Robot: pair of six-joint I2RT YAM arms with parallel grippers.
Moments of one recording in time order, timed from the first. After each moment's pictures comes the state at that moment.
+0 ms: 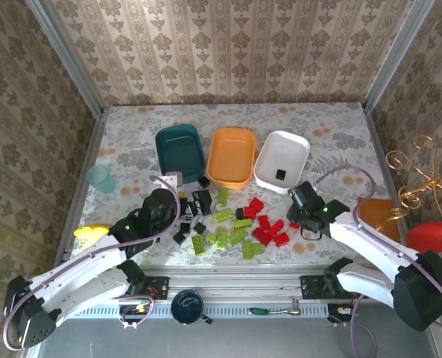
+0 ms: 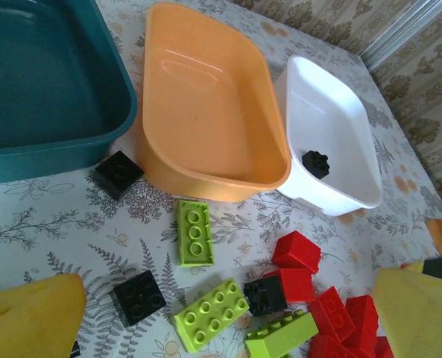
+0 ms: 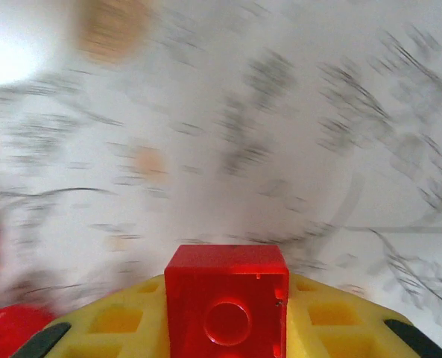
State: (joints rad) left arm -0.86 0.77 0.53 -0.21 -0.20 -0.70; right arm 0.49 1.07 0.64 -0.64 0.19 0.92
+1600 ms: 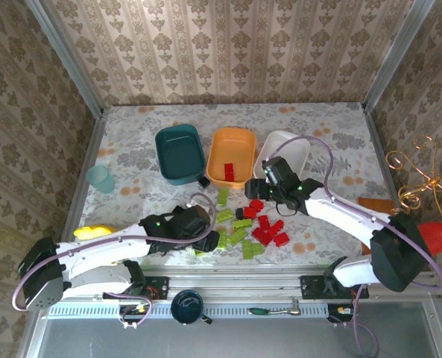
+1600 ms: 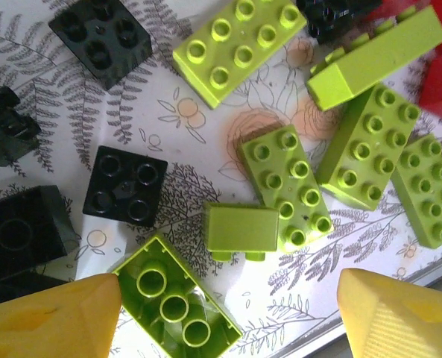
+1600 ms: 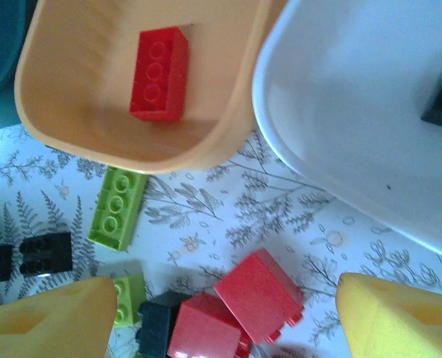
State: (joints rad) left arm -1.13 1.09 0.63 -0.61 -0.12 -0.67; right arm 0.60 1.34 0.83 -0.35 0.06 0.57
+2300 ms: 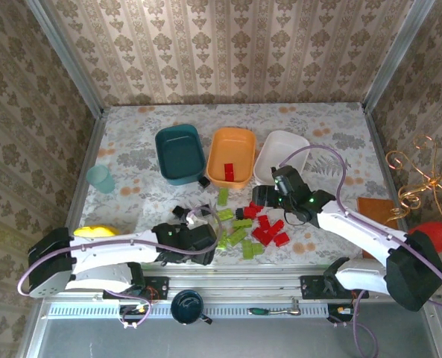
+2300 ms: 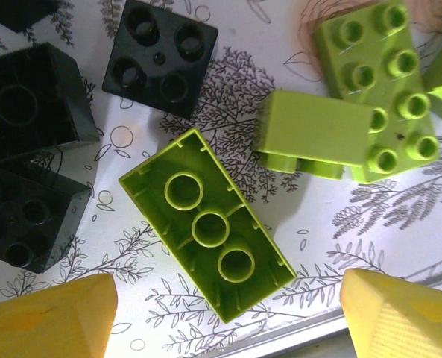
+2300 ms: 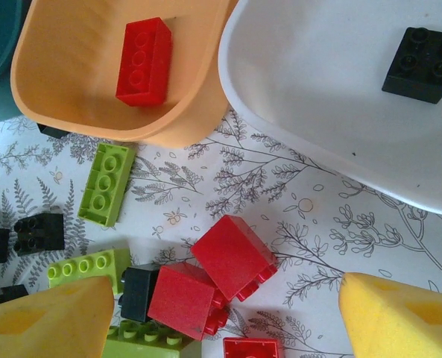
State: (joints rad) left arm -1.28 1.17 0.60 -0.72 -0.23 -0.88; right arm 0.58 1.20 0.72 -0.33 0.07 0.58
